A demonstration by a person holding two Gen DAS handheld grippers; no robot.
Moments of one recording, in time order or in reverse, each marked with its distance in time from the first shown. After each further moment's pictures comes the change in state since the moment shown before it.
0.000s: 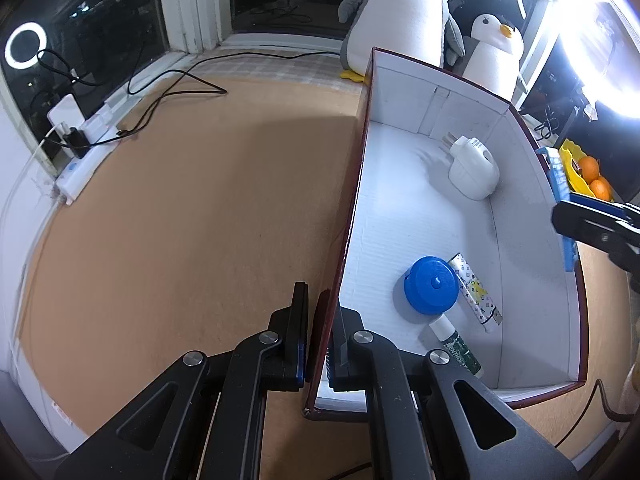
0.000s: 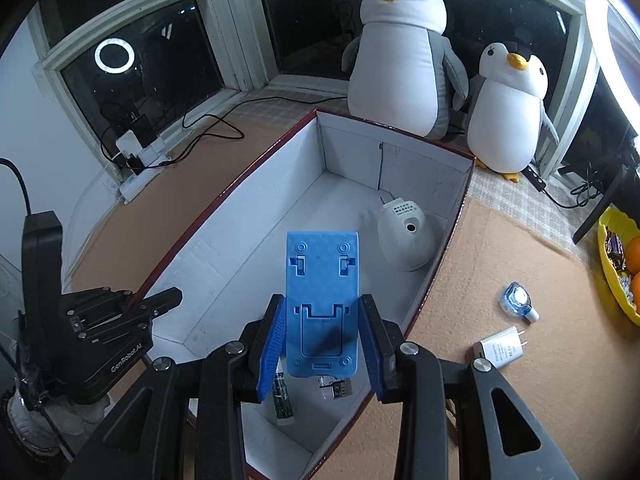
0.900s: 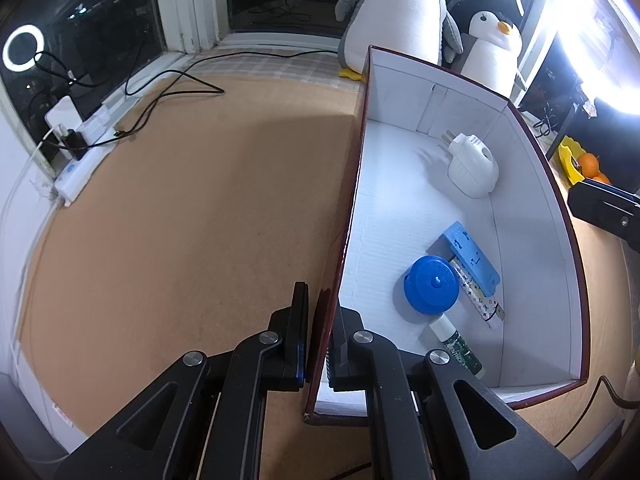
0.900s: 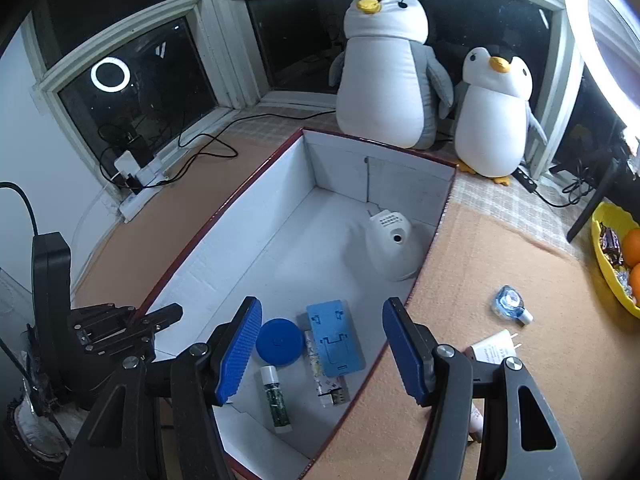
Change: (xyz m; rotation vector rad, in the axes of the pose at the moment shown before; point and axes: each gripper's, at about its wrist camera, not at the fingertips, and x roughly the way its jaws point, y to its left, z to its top) left arm 0.001 0.000 0.000 0.014 0.004 -0.006; right arm -0.013 -0.015 0.001 0.048 -0.054 0.001
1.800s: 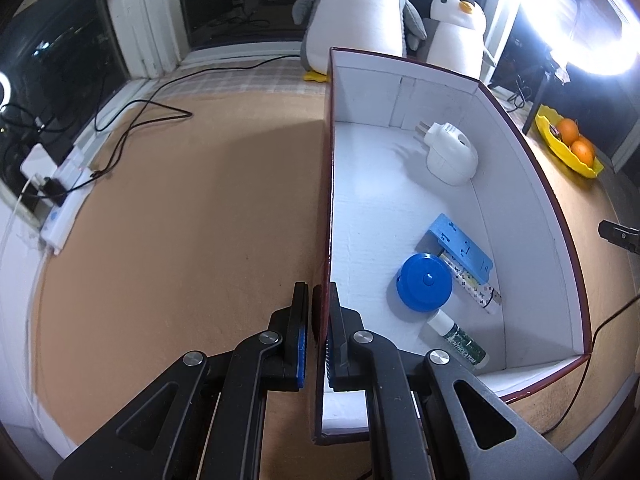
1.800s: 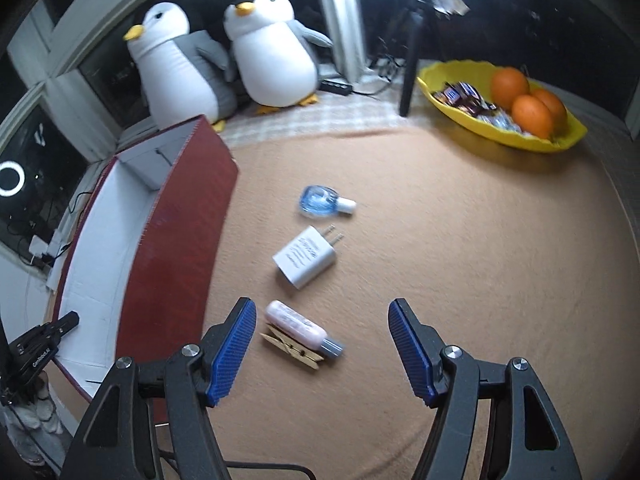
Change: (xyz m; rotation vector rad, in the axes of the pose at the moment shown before) left arm 0.001 -0.006 0.013 0.155 0.005 -0.043; right arm -0.036 -0.147 -0.088 0.446 0.052 -0.218
